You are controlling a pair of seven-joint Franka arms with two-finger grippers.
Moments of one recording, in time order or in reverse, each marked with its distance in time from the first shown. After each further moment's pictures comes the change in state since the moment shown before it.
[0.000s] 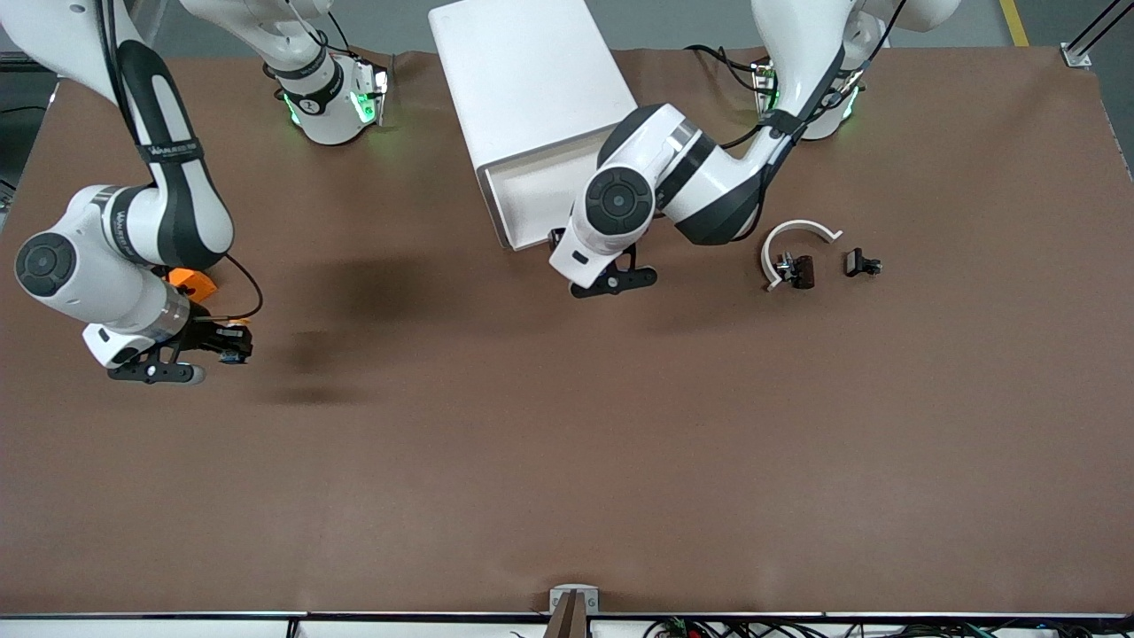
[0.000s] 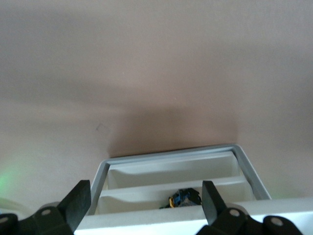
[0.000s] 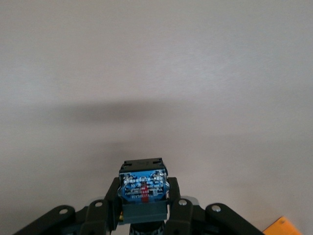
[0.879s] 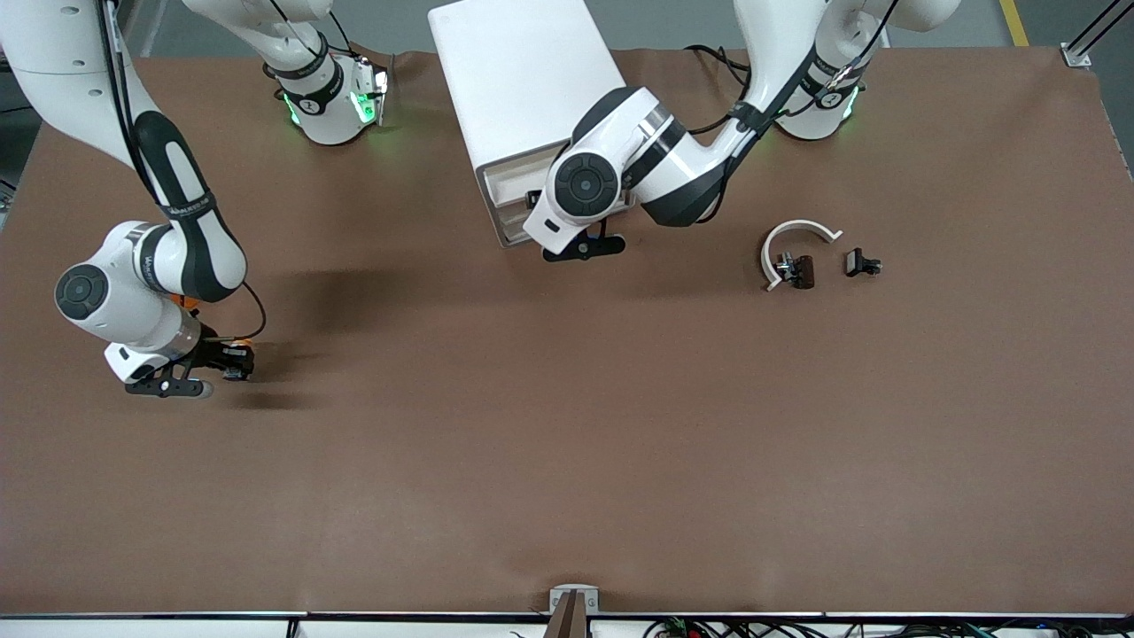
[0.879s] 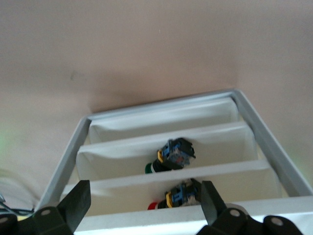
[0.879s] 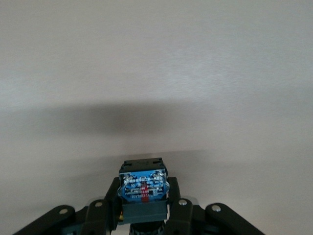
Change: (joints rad) left arm 0.002 0.000 -0.097 -0.052 -0.091 -0.023 -0.031; right arm -0.066 0.177 0.008 -0.013 0.007 0.230 -0.038
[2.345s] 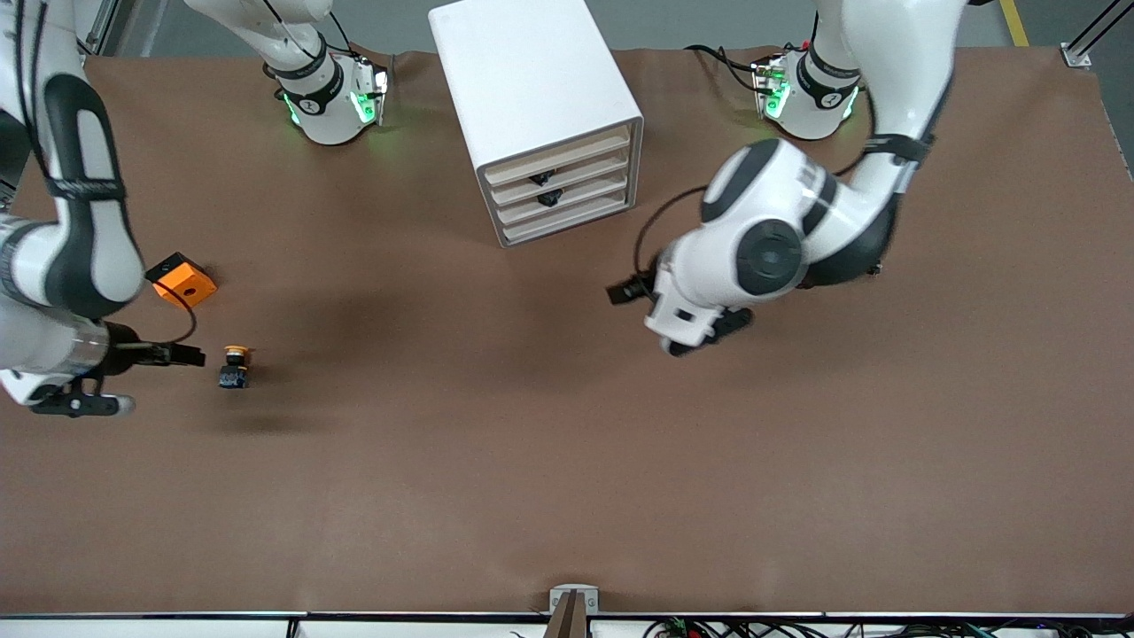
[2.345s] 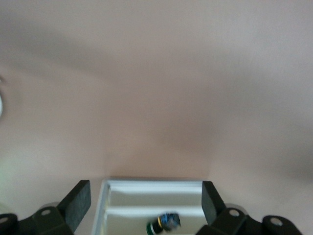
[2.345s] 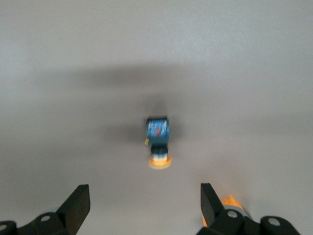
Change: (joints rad) left arm 0.384 -0.023 -0.037 0.133 0.117 0.002 0.022; right arm -0.036 -0.068 0.003 0.457 0.000 -0.751 -0.038
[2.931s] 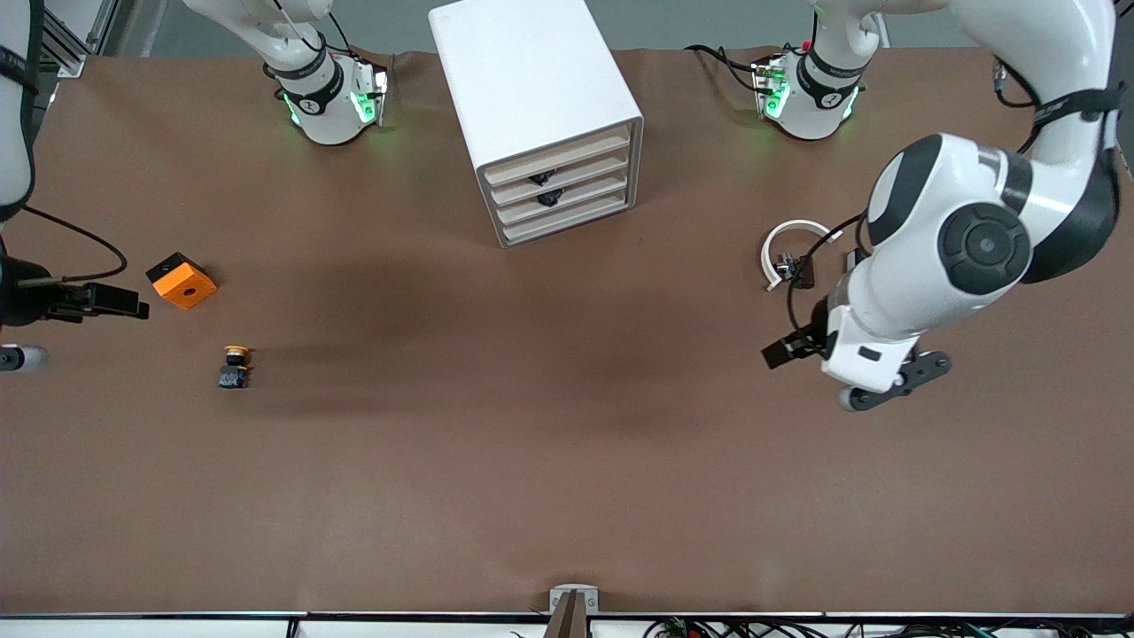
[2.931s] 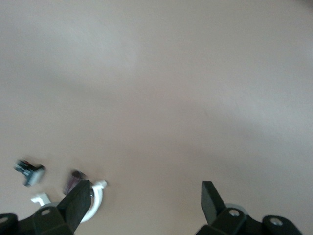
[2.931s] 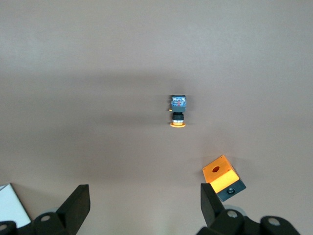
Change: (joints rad) left arm 0.187 -0.098 -0.001 0.019 0.324 -0.001 0.130; right arm 0.048 -0.146 0.015 0.172 -0.002 -0.276 -0.001
